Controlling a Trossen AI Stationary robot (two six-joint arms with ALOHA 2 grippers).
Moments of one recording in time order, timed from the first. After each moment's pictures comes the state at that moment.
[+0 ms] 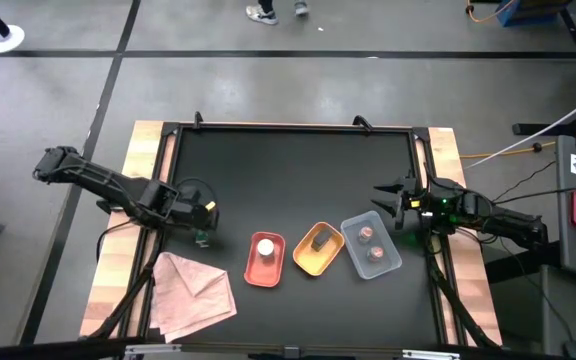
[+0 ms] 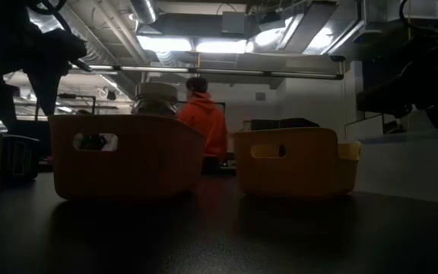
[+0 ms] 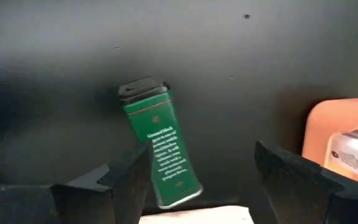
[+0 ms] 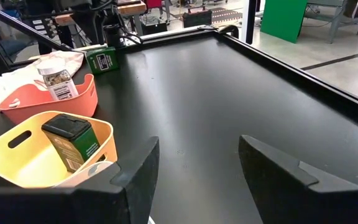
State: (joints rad) left arm -0.28 0.95 0.66 -0.96 -0.17 -1.71; right arm -0.22 0.00 0.11 -0.35 0.02 0.10
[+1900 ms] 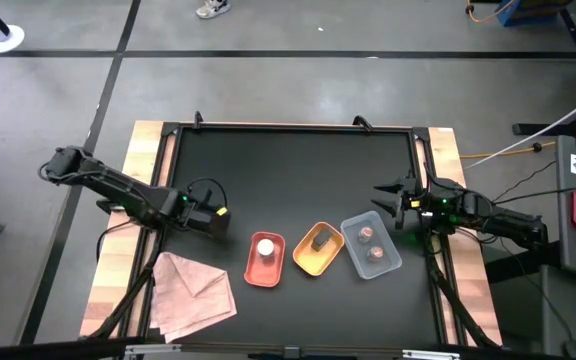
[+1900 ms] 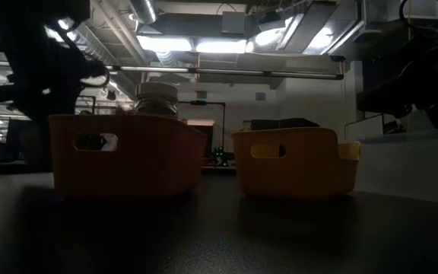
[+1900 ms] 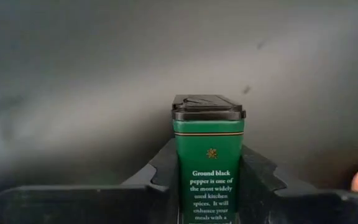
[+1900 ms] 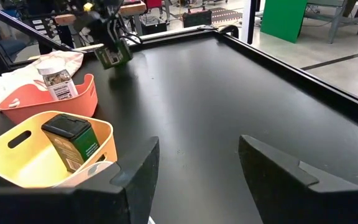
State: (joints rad) left arm -0.28 1.16 0.66 -0.88 -0.45 -1.57; right arm -0.22 0.00 0.11 -0.35 0.02 0.10
